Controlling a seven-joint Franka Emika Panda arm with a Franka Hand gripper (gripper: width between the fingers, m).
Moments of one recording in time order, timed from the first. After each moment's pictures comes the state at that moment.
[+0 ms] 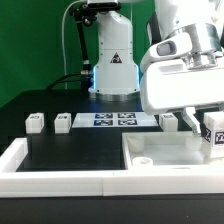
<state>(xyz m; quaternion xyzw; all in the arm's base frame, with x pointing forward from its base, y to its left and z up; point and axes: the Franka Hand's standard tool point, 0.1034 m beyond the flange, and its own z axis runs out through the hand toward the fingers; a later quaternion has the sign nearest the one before) 0.607 0.117 0.067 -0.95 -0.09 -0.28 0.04</state>
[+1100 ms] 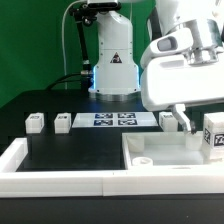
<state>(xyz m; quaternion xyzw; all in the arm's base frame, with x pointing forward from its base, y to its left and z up) 0.611 0.117 0.083 -0.96 -0.09 -0.27 0.04</state>
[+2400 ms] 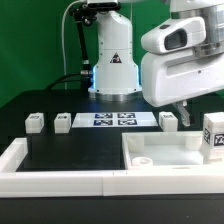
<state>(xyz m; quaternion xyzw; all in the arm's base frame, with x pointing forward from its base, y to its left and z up) 0.608 0.118 0.091 -0.99 -0.10 0.01 0.09</state>
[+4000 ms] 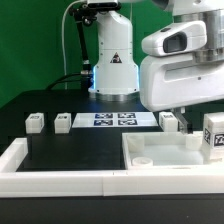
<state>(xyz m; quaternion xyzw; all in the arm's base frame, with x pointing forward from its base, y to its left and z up) 0.630 0.109 0.084 -1.00 -0.08 -0.01 0.06</state>
